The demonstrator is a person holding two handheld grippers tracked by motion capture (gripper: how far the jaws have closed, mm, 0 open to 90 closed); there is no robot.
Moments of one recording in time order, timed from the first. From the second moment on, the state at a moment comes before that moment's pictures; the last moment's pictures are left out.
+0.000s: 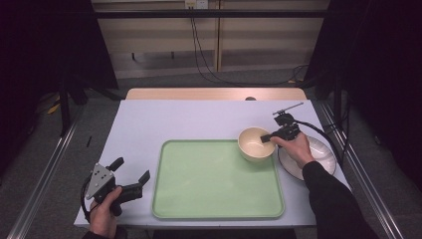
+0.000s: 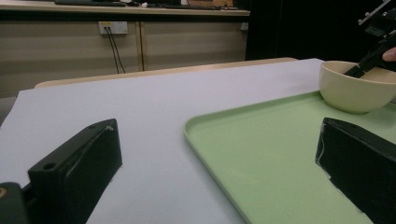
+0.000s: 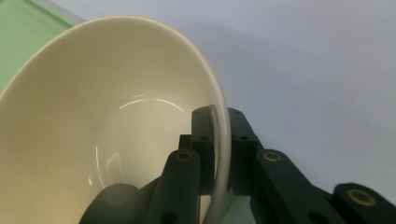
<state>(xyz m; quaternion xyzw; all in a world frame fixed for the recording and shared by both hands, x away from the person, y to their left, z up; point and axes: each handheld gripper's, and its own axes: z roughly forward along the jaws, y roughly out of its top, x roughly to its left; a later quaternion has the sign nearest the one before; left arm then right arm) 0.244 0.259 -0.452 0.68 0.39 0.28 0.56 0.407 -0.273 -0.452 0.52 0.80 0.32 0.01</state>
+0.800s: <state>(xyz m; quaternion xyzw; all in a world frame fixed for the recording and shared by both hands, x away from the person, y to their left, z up) 0.243 0.259 -0.453 0.68 0.39 0.28 0.56 0.403 -0.273 -0.455 0.49 0.81 0.34 0.05</state>
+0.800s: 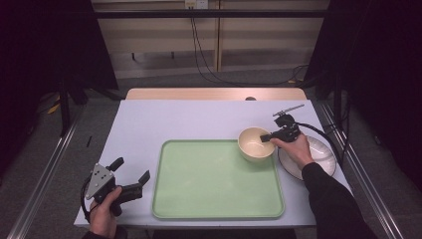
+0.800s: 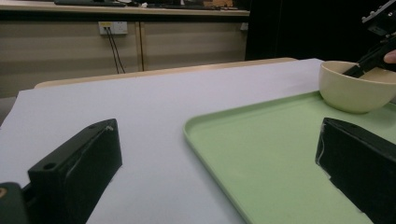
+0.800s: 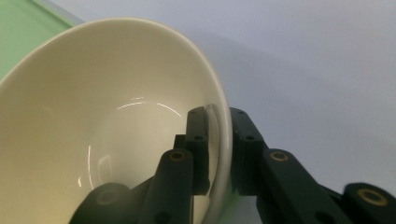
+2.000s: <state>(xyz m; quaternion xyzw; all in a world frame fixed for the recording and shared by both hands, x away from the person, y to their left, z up) 0.243 0.259 -0.453 0.68 0.39 0.28 0.56 0.399 -0.278 -0.444 0.49 0.77 0.40 0.10</state>
